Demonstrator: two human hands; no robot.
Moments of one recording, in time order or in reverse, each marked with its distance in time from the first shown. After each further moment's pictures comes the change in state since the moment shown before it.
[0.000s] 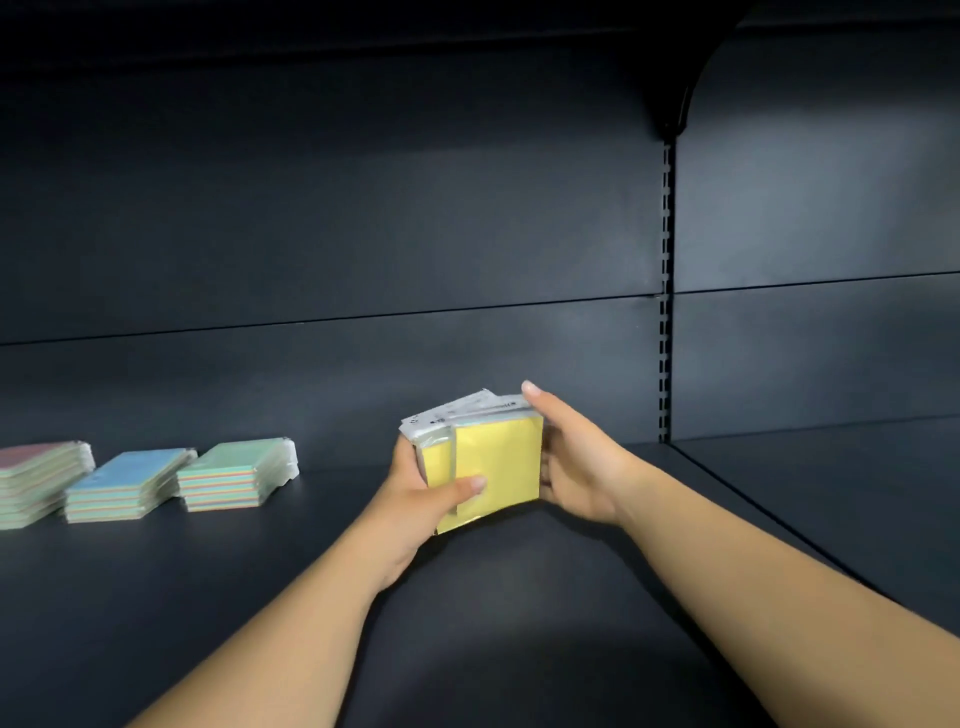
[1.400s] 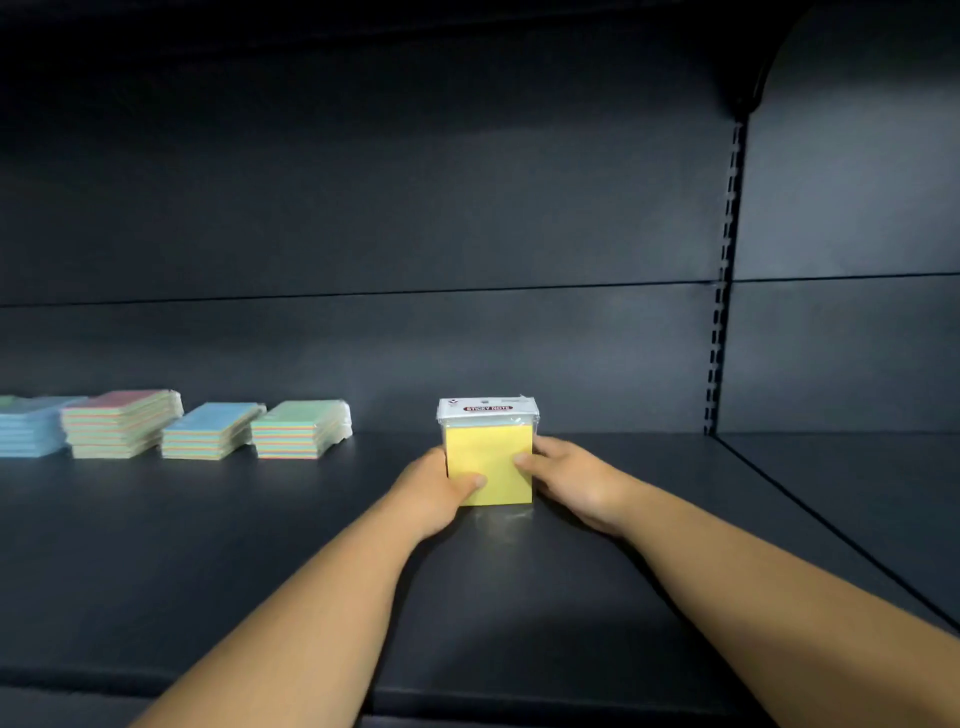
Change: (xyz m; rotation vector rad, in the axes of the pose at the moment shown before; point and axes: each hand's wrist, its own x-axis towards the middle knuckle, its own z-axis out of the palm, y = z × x) left_hand -0.015 0.001 -0.010 0.690 0.137 -0.211; right_hand 0.012 0.038 0.015 -0.523 -0.032 -0.108
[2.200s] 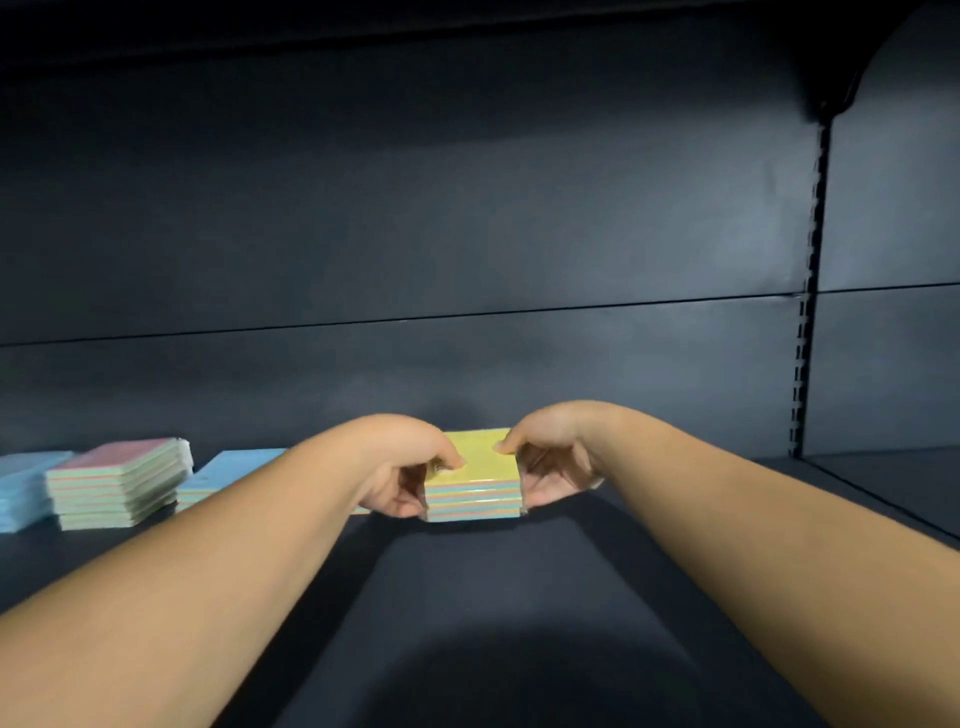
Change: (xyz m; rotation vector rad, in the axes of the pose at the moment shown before) left_hand 0.082 -0.019 -0.116 -0.059 -0.299 -0.395; right_hand 0.099 -0.087 0.055 0.025 0.003 0.592
